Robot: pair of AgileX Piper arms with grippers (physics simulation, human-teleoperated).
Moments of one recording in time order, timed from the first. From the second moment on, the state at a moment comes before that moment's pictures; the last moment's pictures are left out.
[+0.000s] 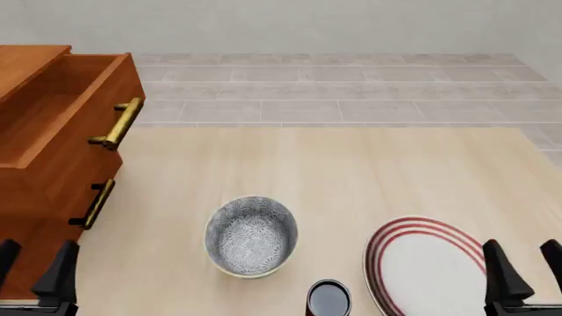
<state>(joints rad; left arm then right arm) 0.00 0.00 0.00 -0.01 0.01 0.00 0.00 0.00 0.00 0.00</state>
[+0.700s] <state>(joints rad) -0.22 0.00 -0.20 0.20 0.11 0.03 0.04 -0.02 -0.01 0.02</state>
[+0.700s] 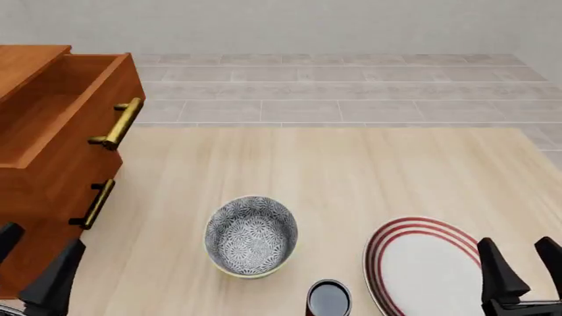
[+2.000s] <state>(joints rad) -0.90 0.80 -0.28 -0.13 0.08 0.07 0.00 -0.14 0.12 -0.09</state>
